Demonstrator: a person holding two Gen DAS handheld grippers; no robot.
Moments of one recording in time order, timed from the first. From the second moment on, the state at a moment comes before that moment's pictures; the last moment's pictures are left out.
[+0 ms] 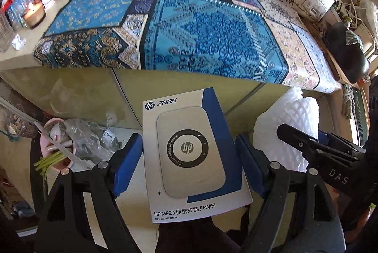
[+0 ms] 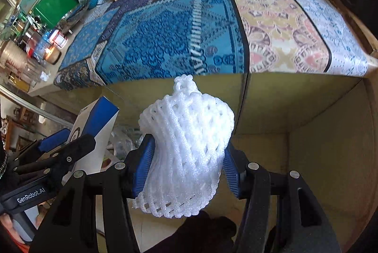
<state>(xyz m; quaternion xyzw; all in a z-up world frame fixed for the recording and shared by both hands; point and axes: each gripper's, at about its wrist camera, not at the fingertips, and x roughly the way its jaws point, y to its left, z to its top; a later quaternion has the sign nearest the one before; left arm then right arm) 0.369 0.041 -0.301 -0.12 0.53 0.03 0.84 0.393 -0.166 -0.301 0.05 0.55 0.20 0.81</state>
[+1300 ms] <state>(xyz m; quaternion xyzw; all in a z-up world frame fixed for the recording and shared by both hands) 0.403 0.023 -0.883 -0.30 0.68 0.01 0.67 0.418 -0.174 -0.802 0.01 0.67 0.23 0.70</state>
